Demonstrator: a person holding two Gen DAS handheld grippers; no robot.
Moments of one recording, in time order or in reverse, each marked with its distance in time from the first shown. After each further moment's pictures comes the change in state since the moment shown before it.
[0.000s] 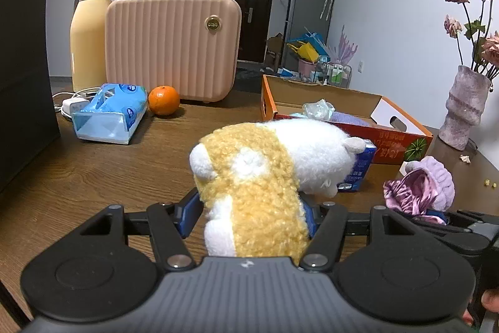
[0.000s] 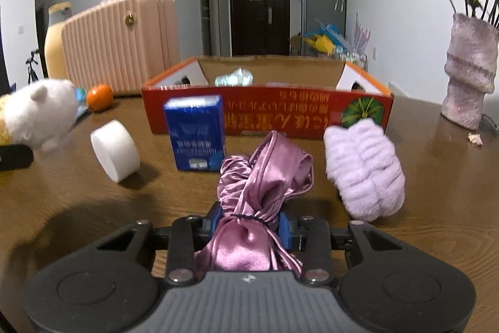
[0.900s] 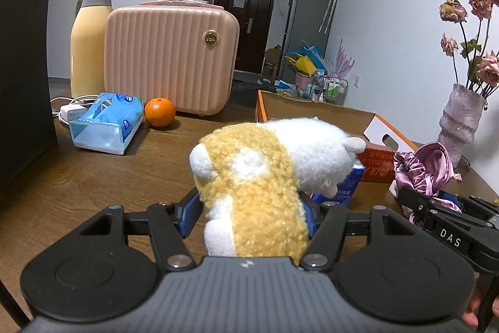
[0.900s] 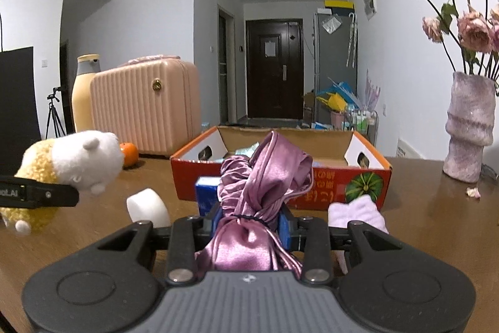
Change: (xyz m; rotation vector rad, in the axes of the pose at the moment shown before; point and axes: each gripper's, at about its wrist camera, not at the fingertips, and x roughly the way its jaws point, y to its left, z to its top) left arm -0.006 -0.005 0.010 -0.036 -0.045 -0.018; right arm -0.045 0.005 0.021 -0.037 -0.227 0.057
